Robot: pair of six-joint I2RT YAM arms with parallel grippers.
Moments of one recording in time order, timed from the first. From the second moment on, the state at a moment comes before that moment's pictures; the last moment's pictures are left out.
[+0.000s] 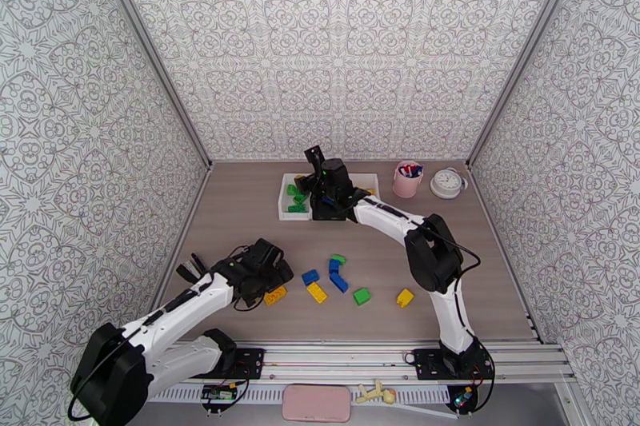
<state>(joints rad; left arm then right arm) -0.55 1.13 0.62 -0.74 -0.05 -1.11 0.68 2.14 1.72 0.13 0.09 0.04</state>
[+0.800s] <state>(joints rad) -0.55 1.33 0.64 -0.76 0.01 -1.09 0.66 2.13 1.66 0.15 0.09 0.04</state>
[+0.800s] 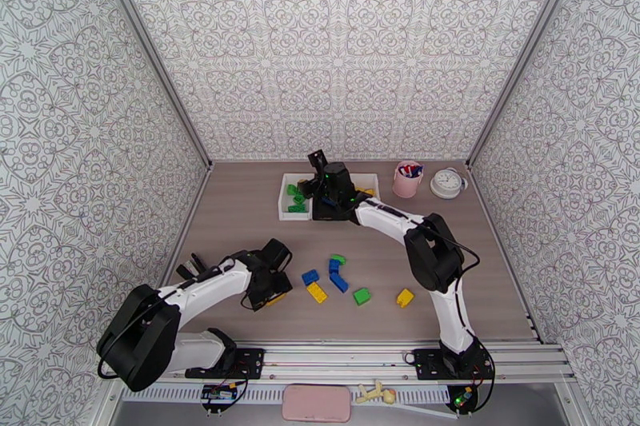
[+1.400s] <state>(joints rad) -0.55 1.29 0.72 -0.65 0.00 -1.01 0.61 1.96 1.43 0.23 0.09 0.09</state>
